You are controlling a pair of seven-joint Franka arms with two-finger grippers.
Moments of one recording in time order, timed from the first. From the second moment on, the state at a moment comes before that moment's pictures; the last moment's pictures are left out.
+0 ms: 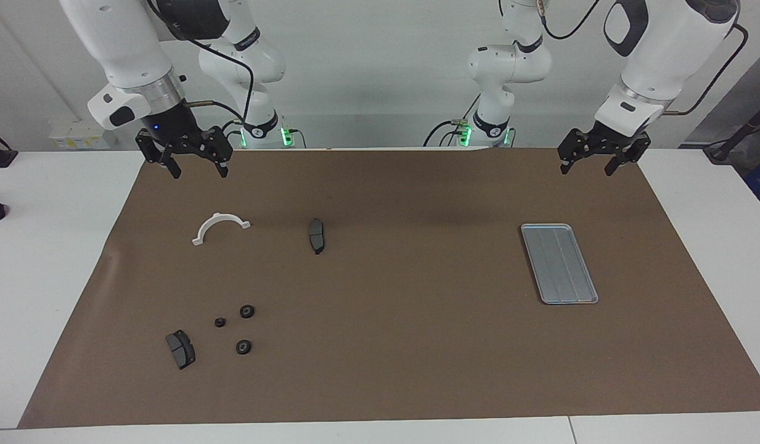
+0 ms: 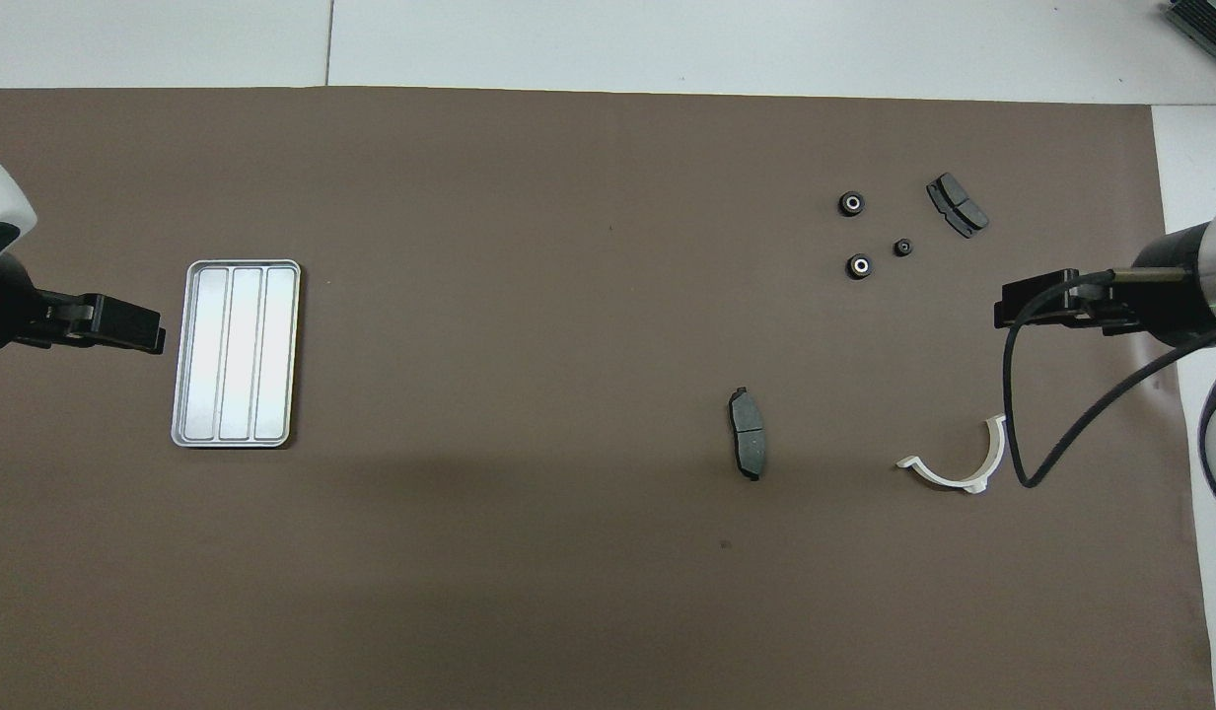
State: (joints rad) left arm -0.10 -0.05 0.03 -1.68 -0.01 1.62 0.05; right arm -0.11 -0.05 0.15 -1.67 0.07 1.67 0.11
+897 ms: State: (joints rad) left arm -0.09 -0.06 0.03 -1.64 -0.02 1.61 0.05; right arm -0.11 -0.06 0.15 -1.86 0.07 1.86 0.06
